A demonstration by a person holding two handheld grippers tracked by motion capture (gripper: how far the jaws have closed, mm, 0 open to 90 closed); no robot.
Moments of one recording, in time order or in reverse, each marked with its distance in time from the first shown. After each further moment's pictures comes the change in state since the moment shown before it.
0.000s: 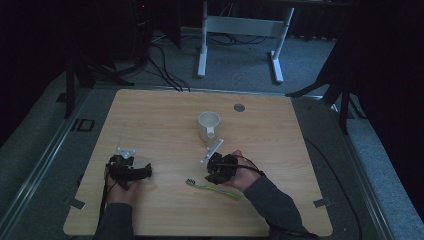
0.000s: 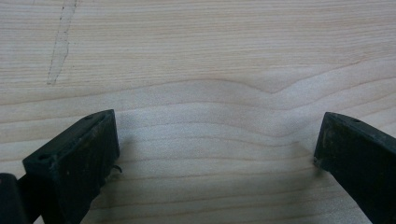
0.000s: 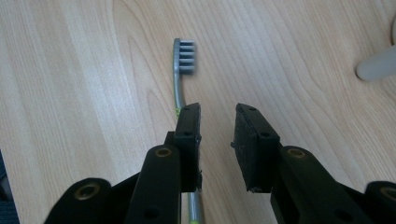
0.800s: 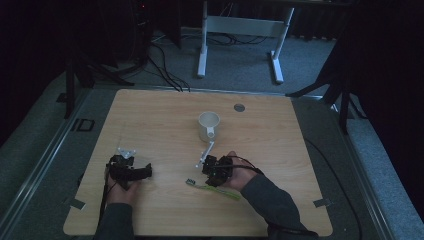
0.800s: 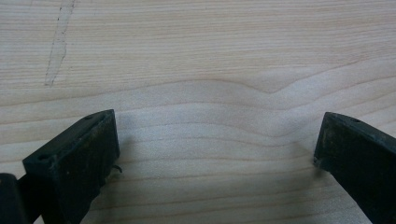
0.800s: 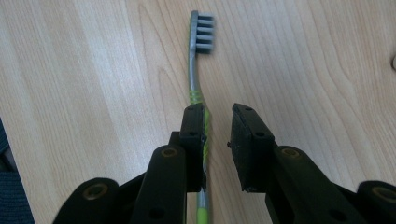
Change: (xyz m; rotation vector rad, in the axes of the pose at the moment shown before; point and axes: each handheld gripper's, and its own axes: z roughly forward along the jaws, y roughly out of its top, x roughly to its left) left arm -0.001 0.000 0.000 -0.003 -0.004 0.001; right arm 0.006 0.009 0.009 0.136 0.025 -0.057
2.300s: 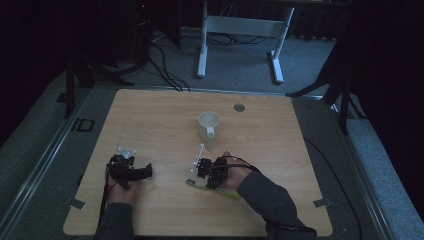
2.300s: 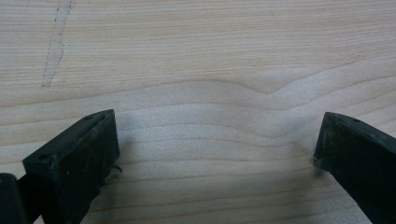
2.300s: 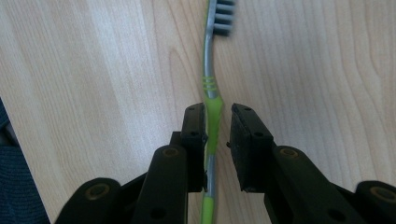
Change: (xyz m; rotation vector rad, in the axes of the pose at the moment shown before) left arm 0.000 0.000 0.000 0.005 -0.003 0.008; right arm 0.006 0.013 0.007 0.138 0.018 -0.059
